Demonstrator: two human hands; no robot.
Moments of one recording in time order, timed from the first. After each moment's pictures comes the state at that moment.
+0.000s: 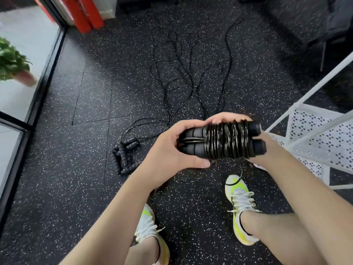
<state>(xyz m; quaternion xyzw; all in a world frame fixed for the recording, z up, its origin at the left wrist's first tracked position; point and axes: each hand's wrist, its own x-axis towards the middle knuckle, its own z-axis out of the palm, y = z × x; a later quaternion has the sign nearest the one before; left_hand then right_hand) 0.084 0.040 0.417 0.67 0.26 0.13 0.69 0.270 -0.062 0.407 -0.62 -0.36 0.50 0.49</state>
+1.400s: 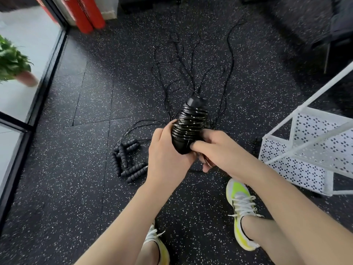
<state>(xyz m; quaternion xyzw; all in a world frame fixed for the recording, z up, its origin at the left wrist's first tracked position) 0.099 0.035 0.397 0.80 0.47 0.18 0.32 0.229 -0.040 0.408 -0.68 -0.34 0.50 0.42</state>
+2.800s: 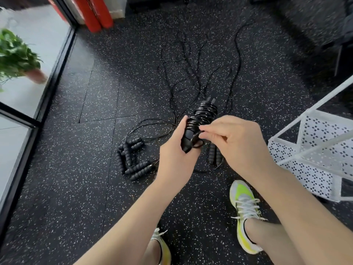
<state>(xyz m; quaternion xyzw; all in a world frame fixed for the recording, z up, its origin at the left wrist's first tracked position) 0.099 0.031 0.390 0.72 0.46 0.19 0.49 0.242 -0.048 0.411 -0.72 -0.56 0.06 0.40</state>
